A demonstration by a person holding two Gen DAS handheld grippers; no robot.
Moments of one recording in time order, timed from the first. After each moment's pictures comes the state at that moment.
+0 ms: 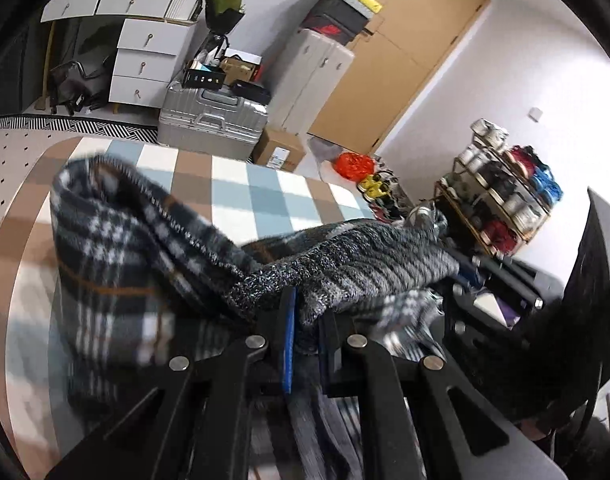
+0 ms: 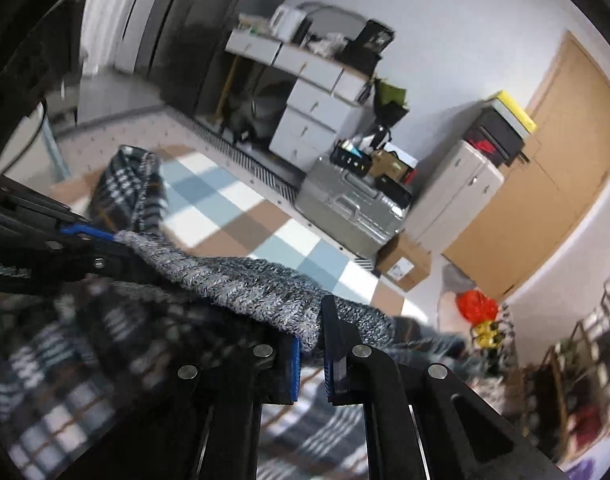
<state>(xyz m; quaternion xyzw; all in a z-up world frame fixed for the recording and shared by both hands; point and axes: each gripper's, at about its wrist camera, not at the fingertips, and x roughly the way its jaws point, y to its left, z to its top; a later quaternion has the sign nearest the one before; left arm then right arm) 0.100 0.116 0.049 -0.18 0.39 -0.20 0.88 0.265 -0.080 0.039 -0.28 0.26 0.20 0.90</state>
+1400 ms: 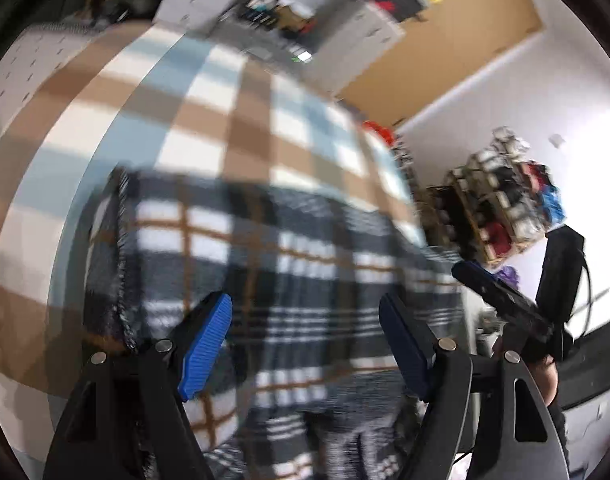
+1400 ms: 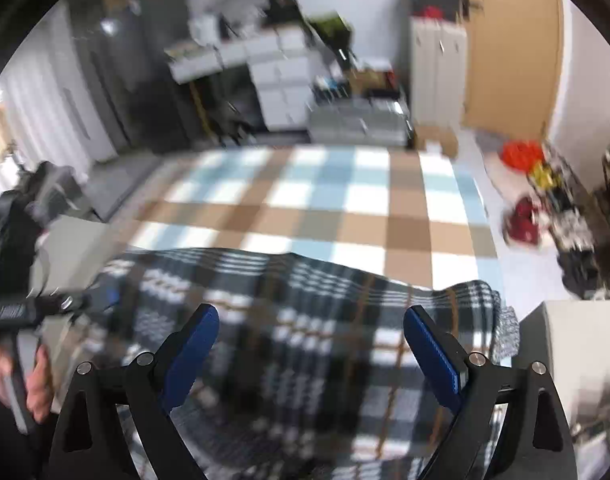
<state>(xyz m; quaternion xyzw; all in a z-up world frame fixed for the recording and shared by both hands) 0.065 0.176 -0.009 -0.27 0.48 -0.17 0.82 0.284 -0.163 0.012 -0.04 0.45 0.18 0.87</state>
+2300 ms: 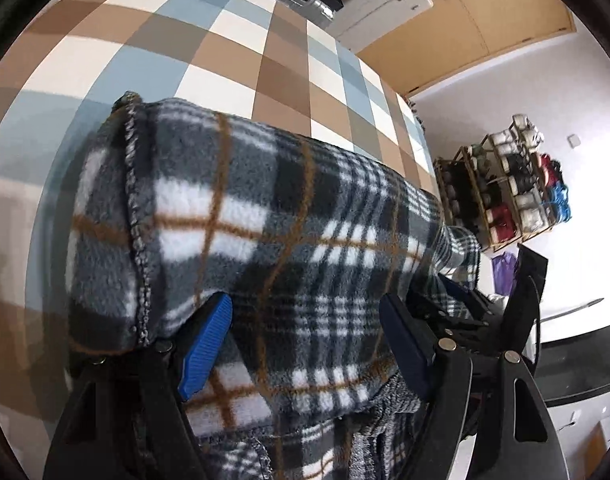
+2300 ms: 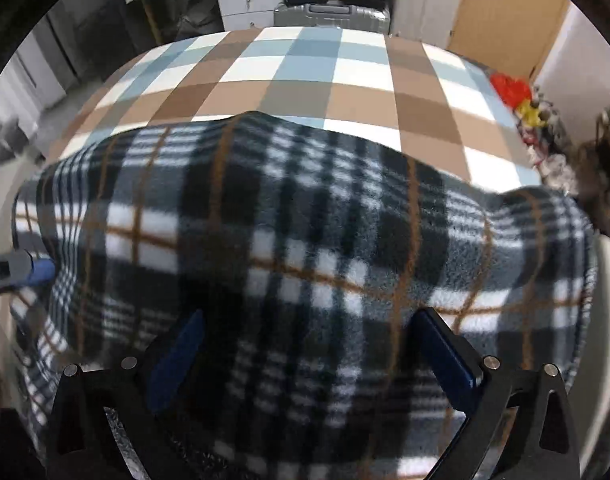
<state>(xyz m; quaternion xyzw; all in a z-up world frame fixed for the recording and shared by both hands) 0.093 0.179 -0.037 -0.28 0.55 -0.19 0.76 0.256 -0.133 -0.079 -0.08 0.54 0.14 0.83</state>
